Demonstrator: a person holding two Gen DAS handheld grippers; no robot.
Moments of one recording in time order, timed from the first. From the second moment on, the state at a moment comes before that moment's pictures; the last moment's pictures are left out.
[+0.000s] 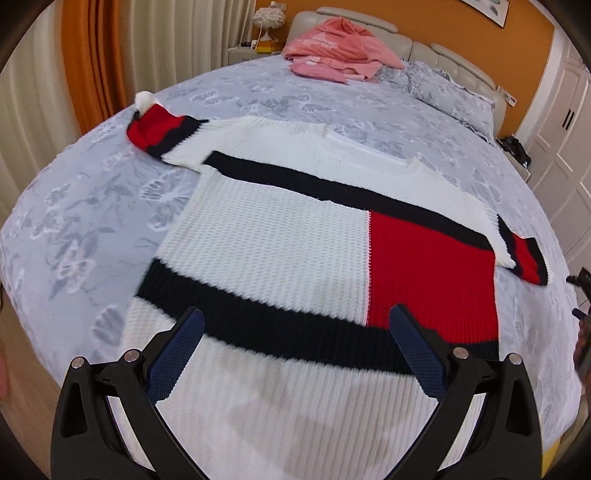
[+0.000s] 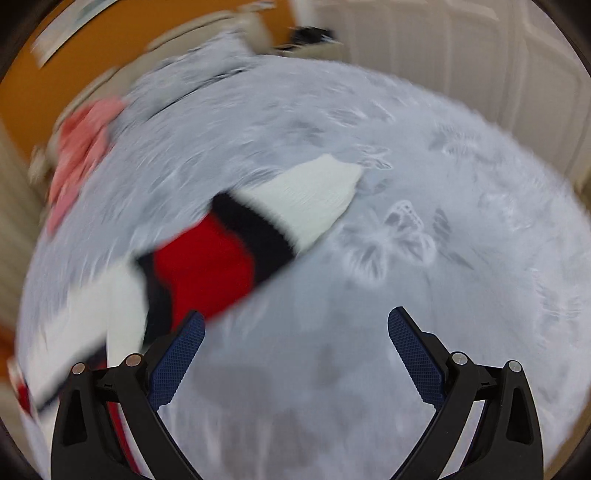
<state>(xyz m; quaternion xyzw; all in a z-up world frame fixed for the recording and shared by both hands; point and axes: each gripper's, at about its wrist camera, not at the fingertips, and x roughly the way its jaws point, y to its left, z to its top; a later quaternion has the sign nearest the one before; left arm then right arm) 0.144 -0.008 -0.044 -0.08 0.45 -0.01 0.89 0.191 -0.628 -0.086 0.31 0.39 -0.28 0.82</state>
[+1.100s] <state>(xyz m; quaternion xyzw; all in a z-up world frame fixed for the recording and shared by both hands) 0.192 -0.025 -0.043 -0.09 0.43 -0.06 0.90 0.417 -0.234 -0.012 0.16 0.38 0.21 0.89</state>
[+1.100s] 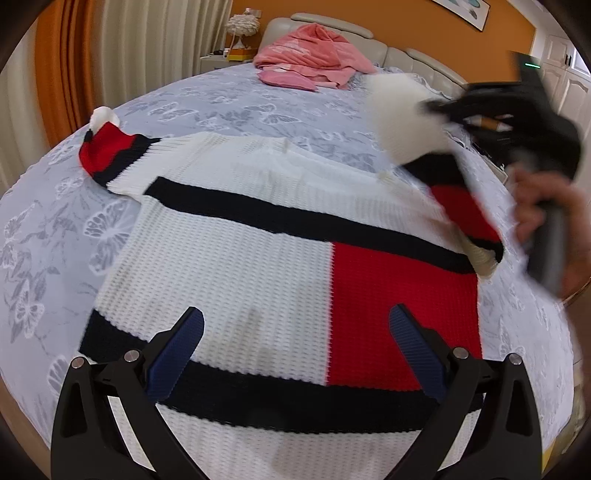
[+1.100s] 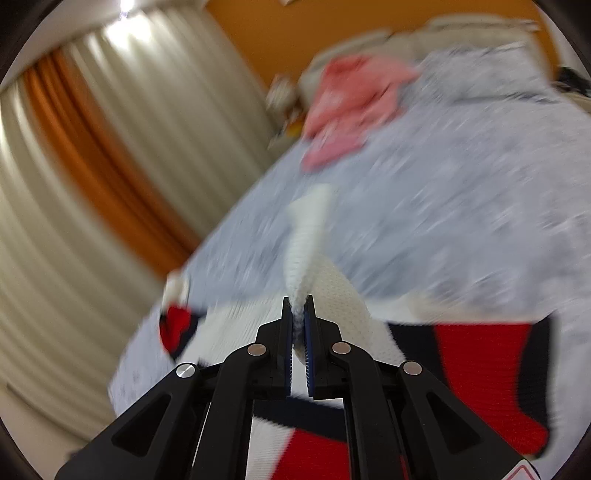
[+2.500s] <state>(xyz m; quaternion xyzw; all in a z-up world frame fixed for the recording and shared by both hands) 0.418 0.027 -0.115 -0.19 0.47 -0.03 0.86 0.298 -0.382 -0.136 0.10 0.44 -0.07 0.89</state>
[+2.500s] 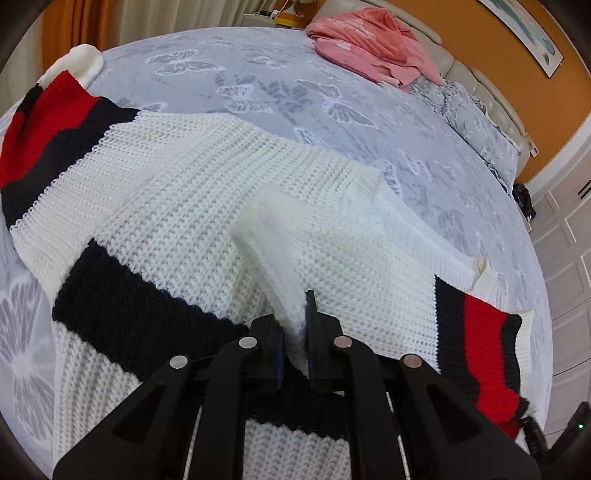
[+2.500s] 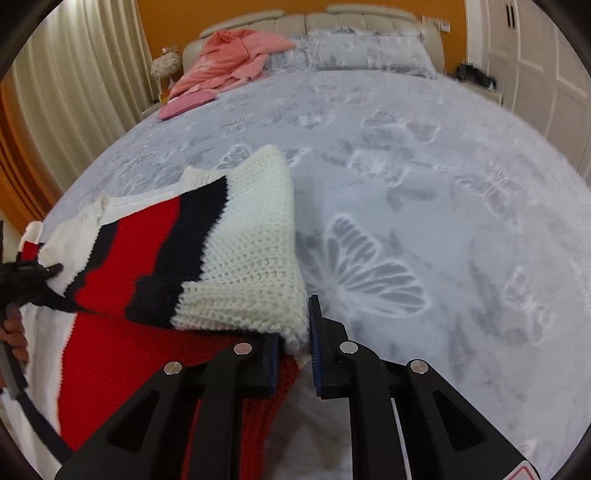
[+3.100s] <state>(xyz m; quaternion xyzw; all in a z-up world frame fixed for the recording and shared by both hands) 0.392 0.034 -0.127 -0.18 0.42 -0.07 0.89 0.422 -0.375 -0.110 0.14 0.47 0.02 0.87</state>
